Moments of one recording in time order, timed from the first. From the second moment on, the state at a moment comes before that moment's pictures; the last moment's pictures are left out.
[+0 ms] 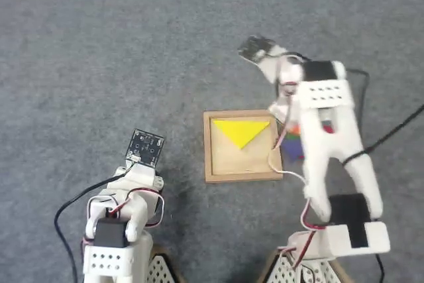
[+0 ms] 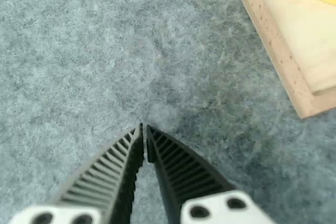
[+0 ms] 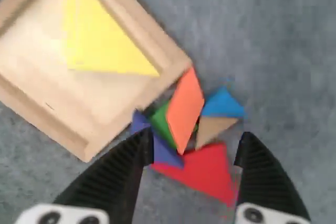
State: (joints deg) left arm -2.5 -103.1 97.1 72.2 -7.8; right arm -8.1 -1.1 9.5 77.6 41.9
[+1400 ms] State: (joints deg) left arm -2.5 -103.1 97.1 72.2 -7.8; right arm 13.4 30.2 -11.3 75.9 -23.4
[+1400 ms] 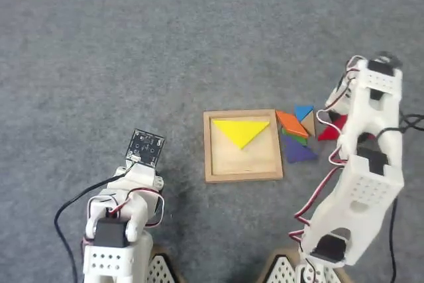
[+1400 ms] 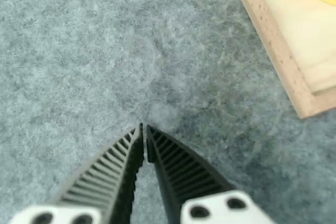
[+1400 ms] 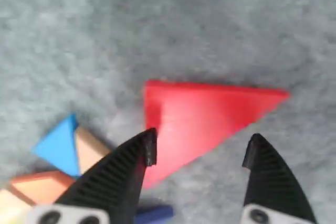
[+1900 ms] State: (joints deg) left arm -2.5 -103.1 97.1 72.2 -7.8; right arm 10.5 30.8 -16.2 76.2 -48.2
